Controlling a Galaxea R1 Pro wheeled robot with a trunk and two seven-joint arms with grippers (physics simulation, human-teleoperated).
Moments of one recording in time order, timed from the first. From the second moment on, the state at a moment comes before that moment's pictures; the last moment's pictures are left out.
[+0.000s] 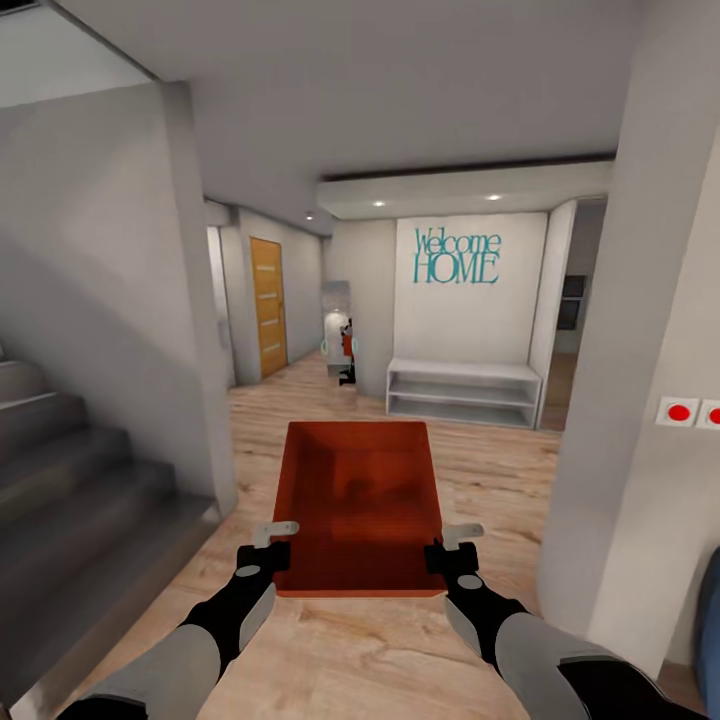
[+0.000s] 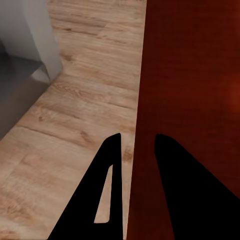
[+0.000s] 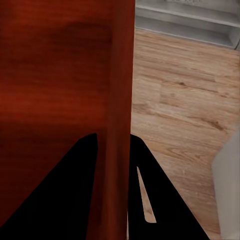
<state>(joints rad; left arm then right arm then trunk) -0.70 -0.10 -0.10 -0.32 0.10 -0.02 0.25 -0.78 0.12 0.00 -0.07 0.14 -0.24 -0.20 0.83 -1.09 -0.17</state>
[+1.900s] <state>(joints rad) -0.70 -0.11 -0.10 -0.32 0.10 -0.01 0.25 -0.78 0.12 0.00 -0.07 0.14 -0.24 -0.20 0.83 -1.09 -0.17</state>
